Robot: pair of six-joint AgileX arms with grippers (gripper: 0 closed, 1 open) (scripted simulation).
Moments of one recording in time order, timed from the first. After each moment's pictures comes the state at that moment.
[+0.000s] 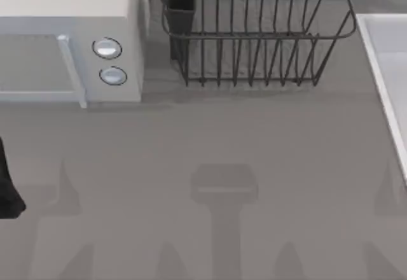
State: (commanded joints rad) left arm 0.00 0.00 0.00 0.00 0.00 0.00; right arm 0.00 0.00 0.00 0.00 0.00 0.00
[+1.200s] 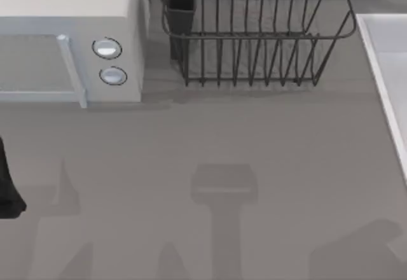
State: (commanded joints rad) left arm 0.00 0.00 0.00 0.00 0.00 0.00; right arm -0.33 1.21 0.76 -0.92 0.00 -0.75
